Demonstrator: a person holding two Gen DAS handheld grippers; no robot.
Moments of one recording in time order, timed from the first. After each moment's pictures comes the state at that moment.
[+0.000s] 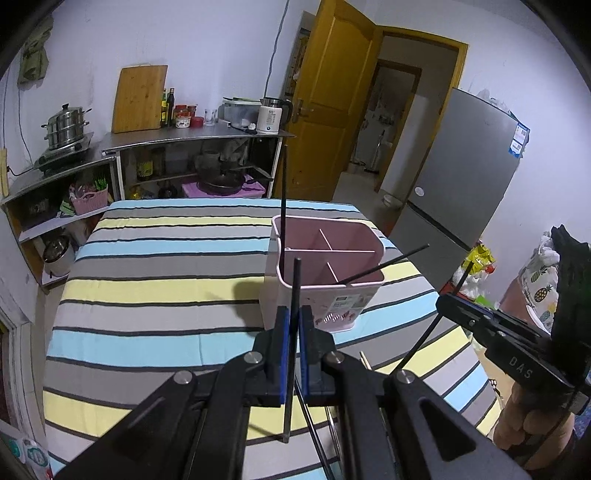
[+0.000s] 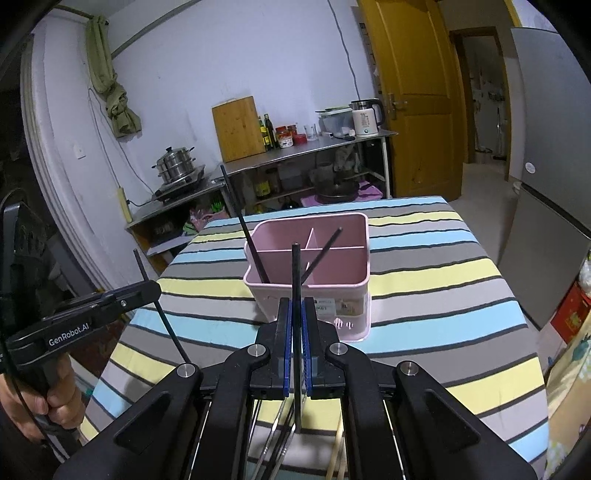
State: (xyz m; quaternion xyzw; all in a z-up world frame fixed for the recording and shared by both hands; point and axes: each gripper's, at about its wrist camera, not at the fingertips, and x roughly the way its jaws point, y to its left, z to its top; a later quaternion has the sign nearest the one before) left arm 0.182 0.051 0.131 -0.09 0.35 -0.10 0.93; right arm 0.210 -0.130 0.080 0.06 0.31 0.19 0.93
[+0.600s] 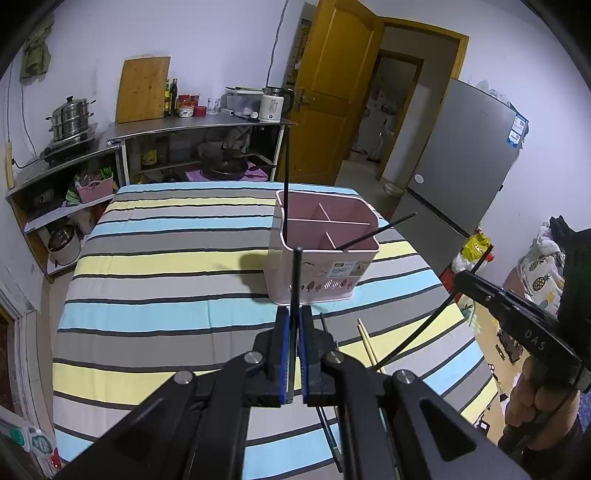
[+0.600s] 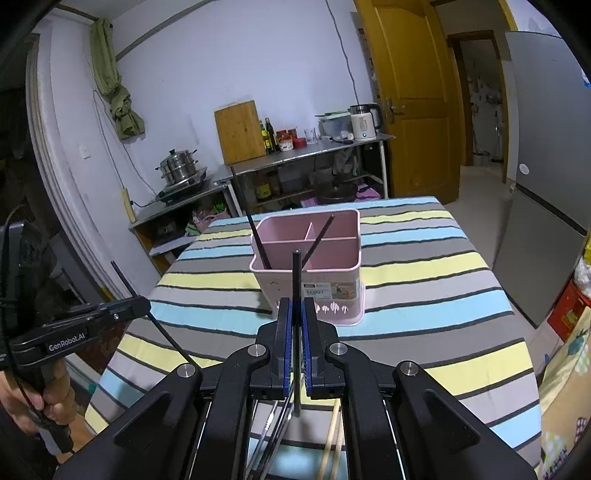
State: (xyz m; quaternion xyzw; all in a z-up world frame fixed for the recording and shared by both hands) left arm 0.147 0.053 0.132 -0.08 0.37 -0.10 0.92; right arm 0.179 -0.145 0.090 0.06 0.30 0.19 0.93
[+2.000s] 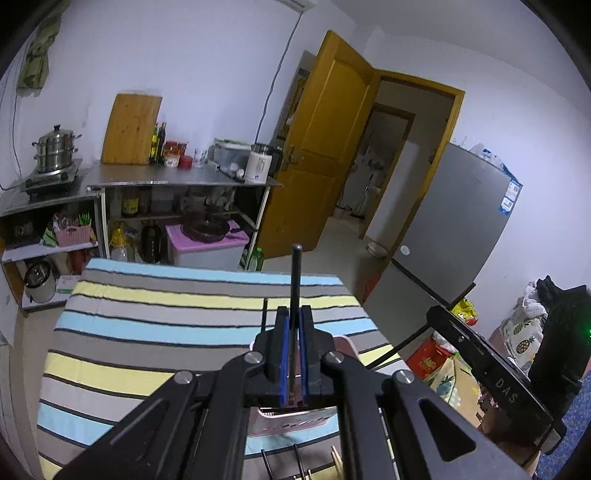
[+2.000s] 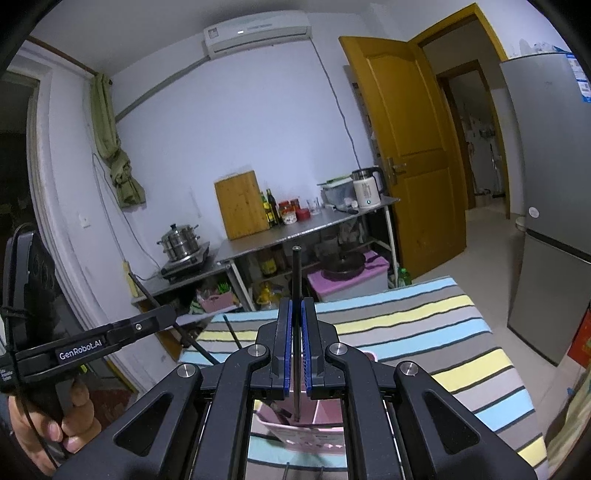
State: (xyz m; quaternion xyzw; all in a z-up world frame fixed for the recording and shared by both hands) left arm 0.260 0.061 0.194 -0.14 0.27 -0.12 0.94; right arm 0.276 -0.126 0.150 0.11 0.19 0.19 0.96
